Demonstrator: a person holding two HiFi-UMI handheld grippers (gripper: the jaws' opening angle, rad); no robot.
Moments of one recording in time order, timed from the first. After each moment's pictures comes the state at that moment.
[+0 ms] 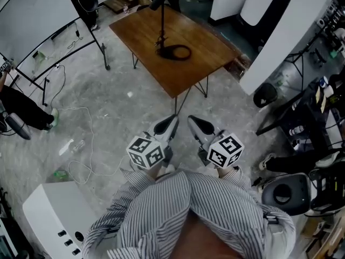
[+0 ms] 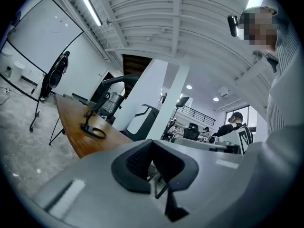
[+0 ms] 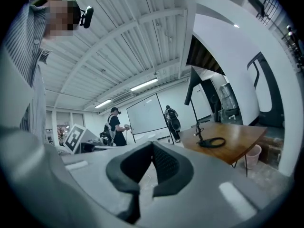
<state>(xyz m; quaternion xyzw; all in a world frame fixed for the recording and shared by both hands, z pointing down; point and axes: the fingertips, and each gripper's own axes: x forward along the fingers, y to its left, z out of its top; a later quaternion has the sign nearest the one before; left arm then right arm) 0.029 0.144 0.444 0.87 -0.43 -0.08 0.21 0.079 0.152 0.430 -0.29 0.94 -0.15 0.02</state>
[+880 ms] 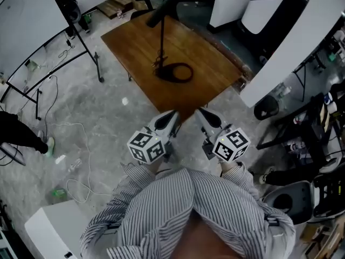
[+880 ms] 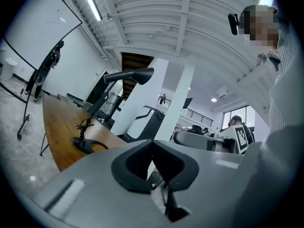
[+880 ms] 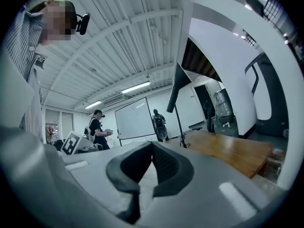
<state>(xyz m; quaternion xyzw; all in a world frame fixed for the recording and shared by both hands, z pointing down) -0.009 -0.052 0.457 0.88 -0.41 -0.08 0.20 0.064 -0.053 0.431 -0.34 0.93 -0.14 0.04</state>
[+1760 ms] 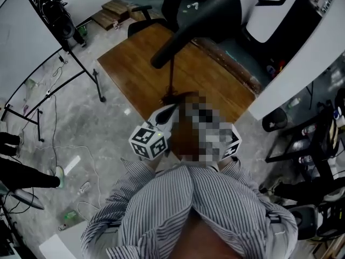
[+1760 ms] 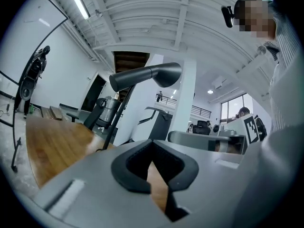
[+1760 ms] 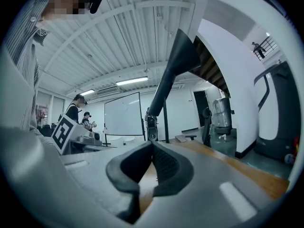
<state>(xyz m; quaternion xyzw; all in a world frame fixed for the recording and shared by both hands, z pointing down) -0.062 -0.271 0.438 0.90 -0.40 -0.05 0.15 -0.020 -0.264 0.422 -0.38 0.92 -0.07 0.00</state>
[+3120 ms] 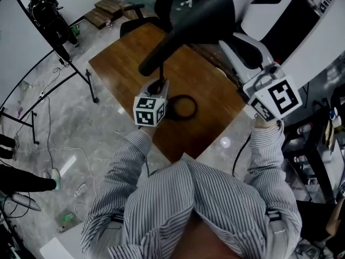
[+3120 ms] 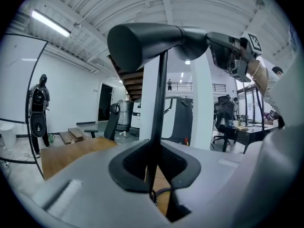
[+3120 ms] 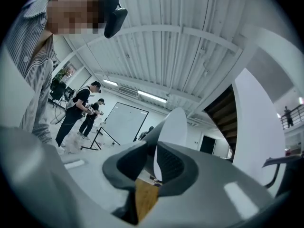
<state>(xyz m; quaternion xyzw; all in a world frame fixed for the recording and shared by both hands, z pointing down) -0.078 -0.414 0.458 0.86 -0.50 0.07 0.07 0.055 -0.339 0.178 -0.35 0.91 0.23 0.00</state>
